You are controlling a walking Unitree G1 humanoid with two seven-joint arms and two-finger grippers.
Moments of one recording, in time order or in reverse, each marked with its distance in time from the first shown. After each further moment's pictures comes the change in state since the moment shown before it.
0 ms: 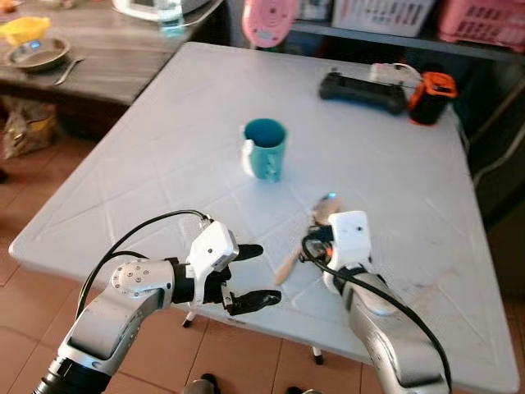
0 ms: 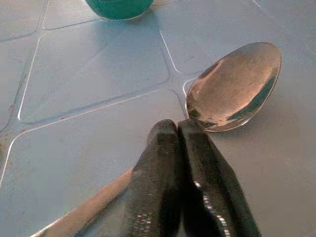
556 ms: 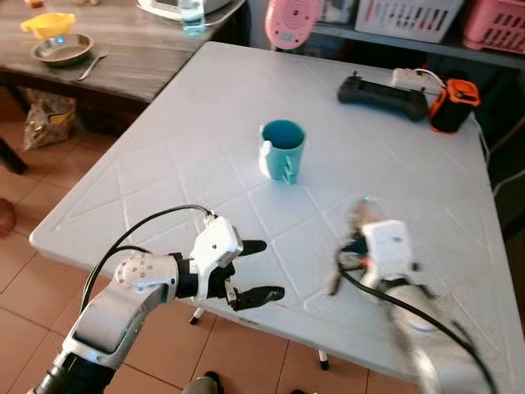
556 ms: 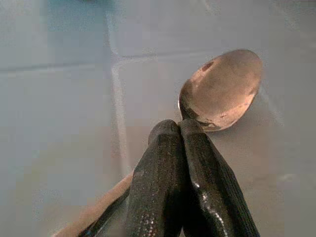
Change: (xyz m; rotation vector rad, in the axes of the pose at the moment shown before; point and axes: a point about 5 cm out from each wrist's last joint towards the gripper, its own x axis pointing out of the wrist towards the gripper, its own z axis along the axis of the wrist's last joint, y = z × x) left arm 0.005 0.003 0.007 0.028 -0.007 -0.006; right arm -0.024 -0.055 -0.007 -0.191 0.025 -0.151
